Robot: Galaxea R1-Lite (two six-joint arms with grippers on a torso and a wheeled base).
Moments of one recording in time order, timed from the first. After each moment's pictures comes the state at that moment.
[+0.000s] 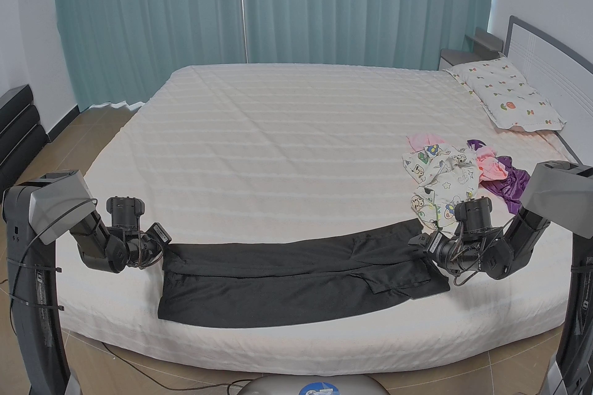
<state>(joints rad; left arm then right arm) 0.06 2.43 -0.99 -0.73 -0.07 -0.75 0.18 2.29 -0.80 -0.75 0.04 0.75</state>
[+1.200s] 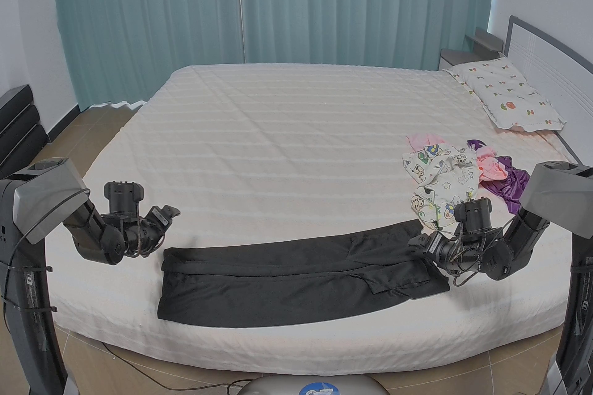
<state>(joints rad) -0.02 2.31 -0.96 -0.73 -0.06 -0.88 0.18 2.29 -0.80 -0.76 0.04 0.75</state>
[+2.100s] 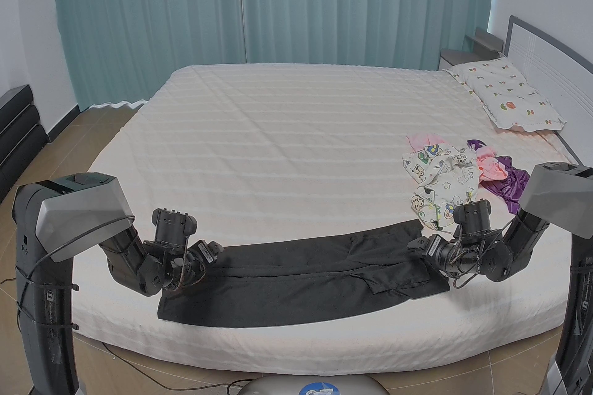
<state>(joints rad) -0.24 2.36 -0.86 -0.73 0.10 -0.78 0.19 2.29 -0.79 -0.76 0.04 0.74</state>
